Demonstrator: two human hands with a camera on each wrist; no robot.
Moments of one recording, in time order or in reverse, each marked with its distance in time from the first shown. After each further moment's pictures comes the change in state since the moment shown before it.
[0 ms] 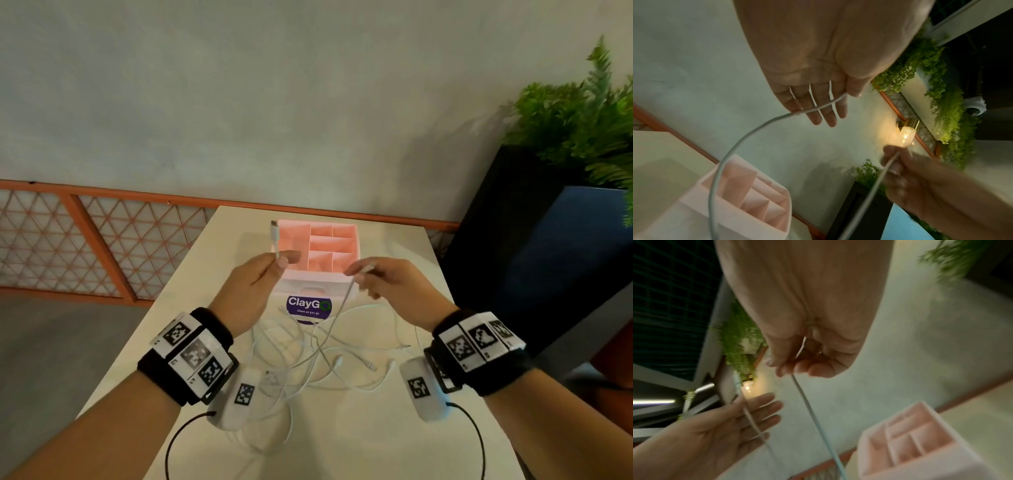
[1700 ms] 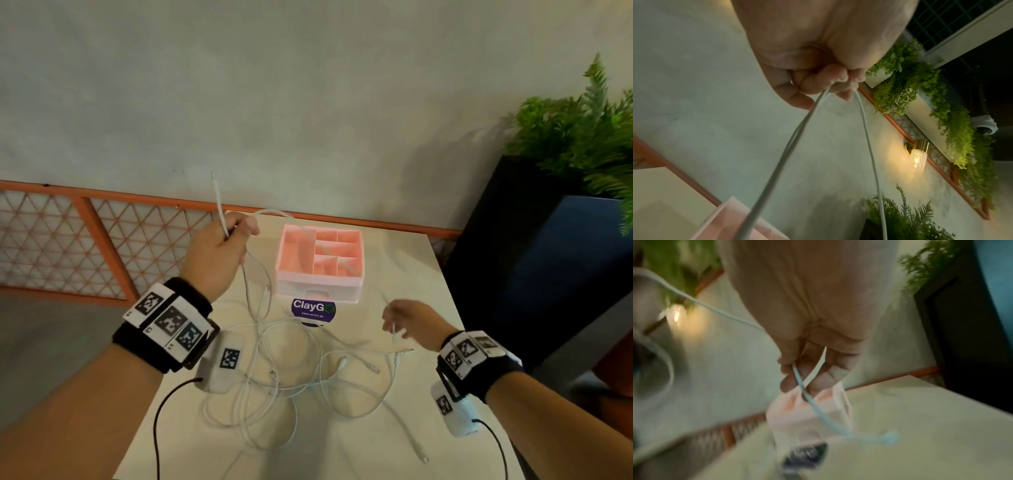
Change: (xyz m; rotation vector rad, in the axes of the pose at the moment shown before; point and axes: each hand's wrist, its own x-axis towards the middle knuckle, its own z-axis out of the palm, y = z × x) left_hand 0.006 0.027 -0.049 0.055 0.391 0.063; right_hand -0.011 0.089 -0.011 -0.081 -0.037 0.444
